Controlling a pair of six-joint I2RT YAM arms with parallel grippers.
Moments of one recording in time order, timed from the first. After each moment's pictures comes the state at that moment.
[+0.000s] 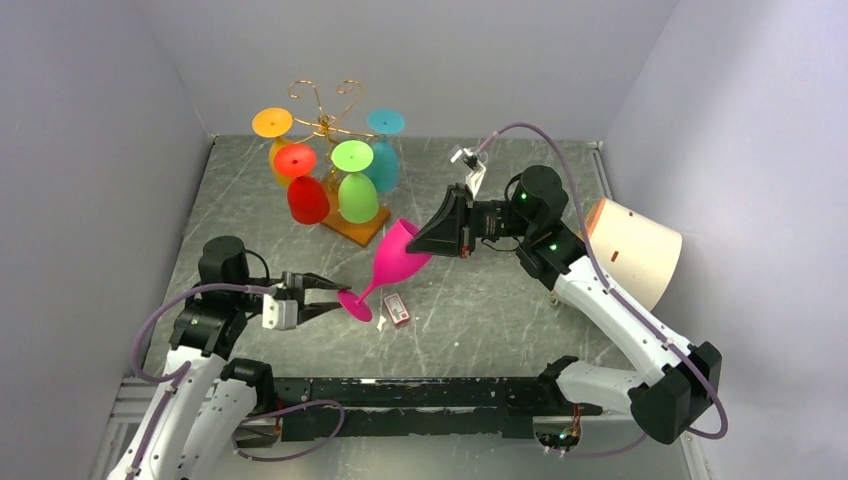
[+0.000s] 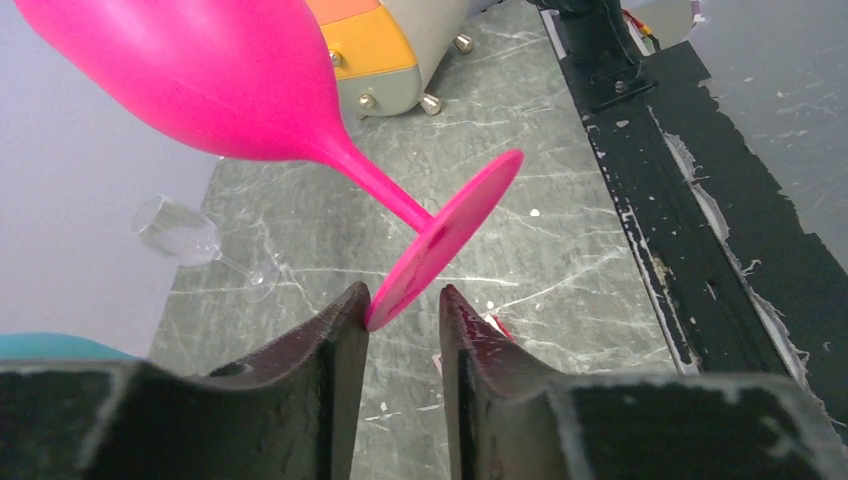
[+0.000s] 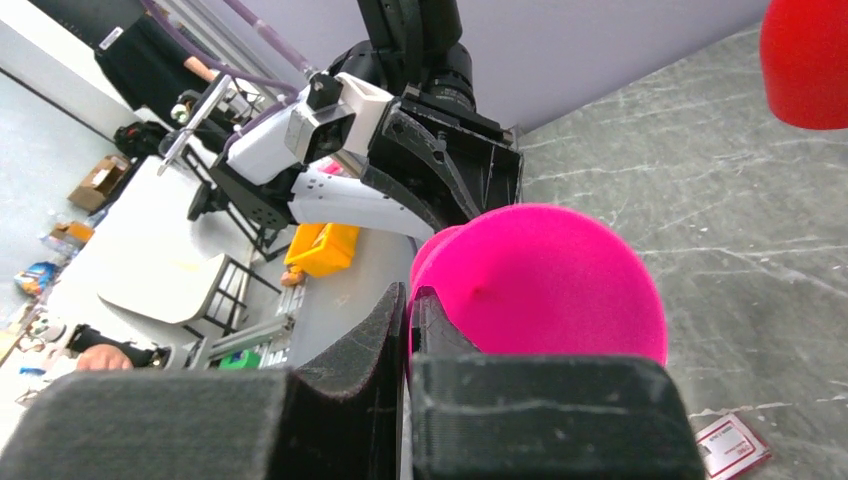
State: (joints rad) left arm -0.21 0.58 0.61 -0.39 1.36 0.86; right arm 0.59 1.14 1.05 0.17 -1.04 0.65
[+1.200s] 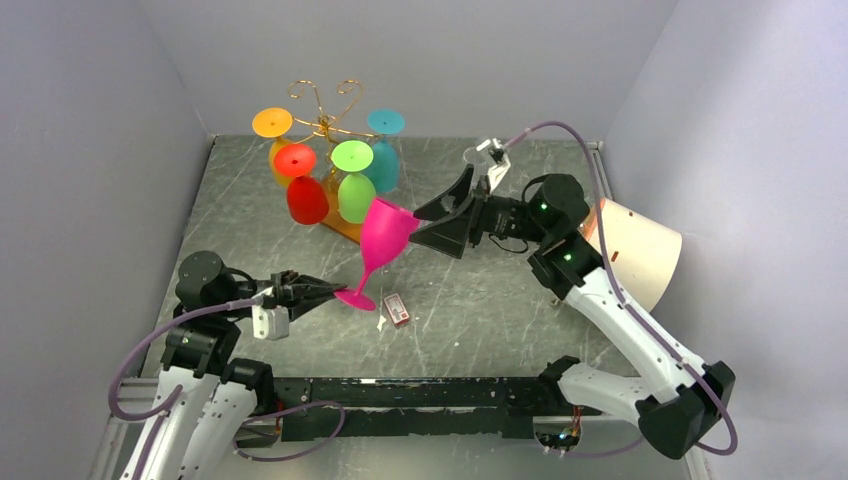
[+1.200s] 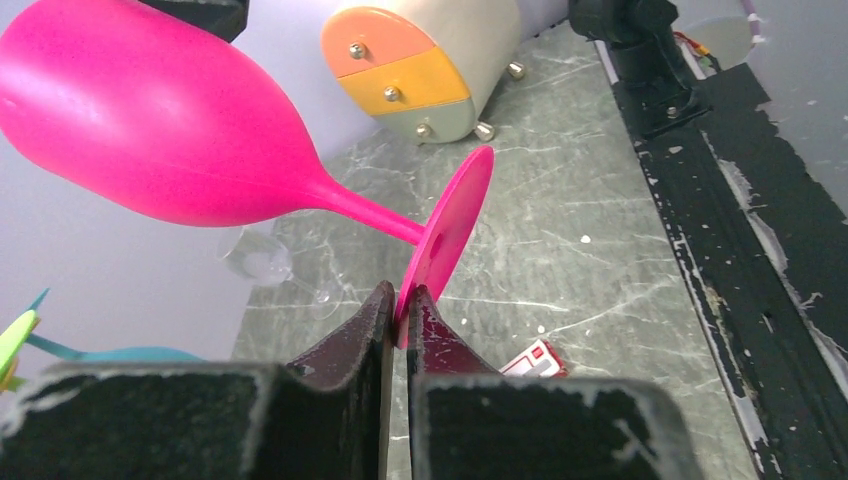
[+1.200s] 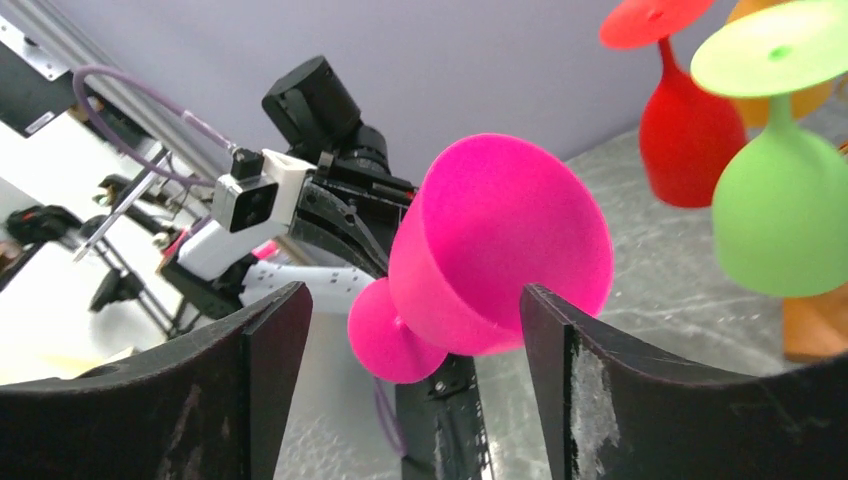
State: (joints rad) left arm -0.21 0.46 0.61 -0.20 1.30 0.66; right arm 0.59 1.08 1.04 0.22 -0.85 0.65
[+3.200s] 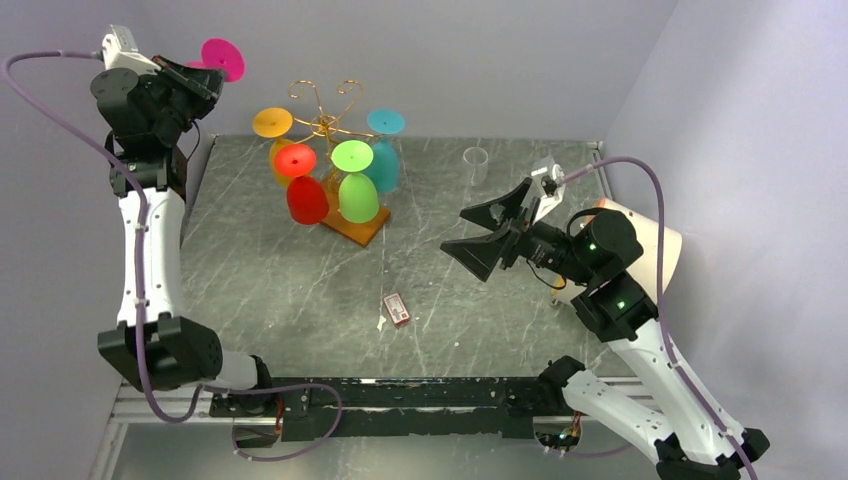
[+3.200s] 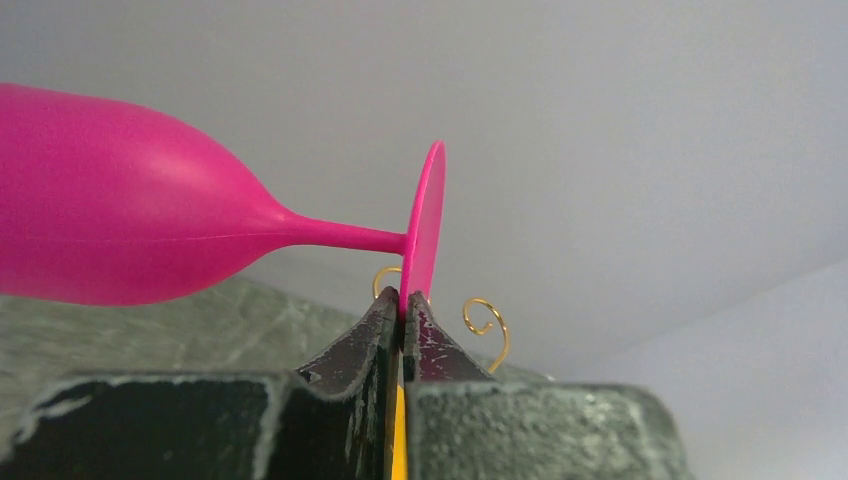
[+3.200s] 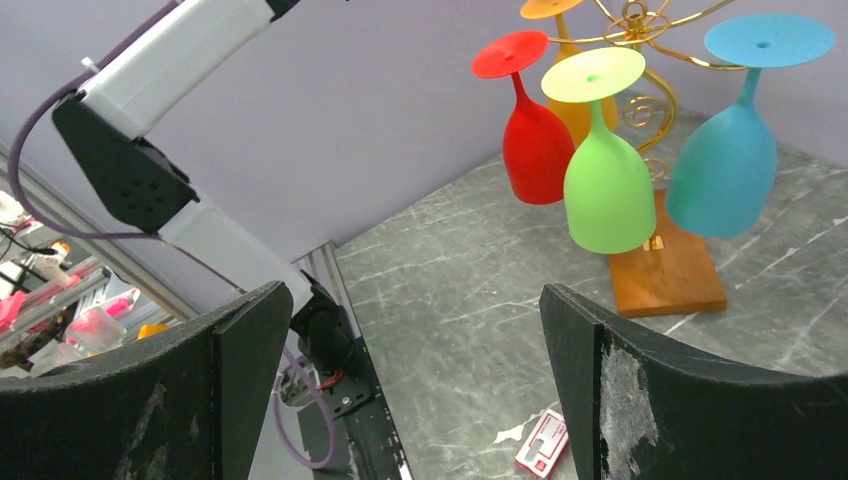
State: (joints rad) left arm 0.21 1.38 1.58 -0.12 0.29 -0.72; right arm 0.59 0.77 1.01 -0.09 -0.53 0.42
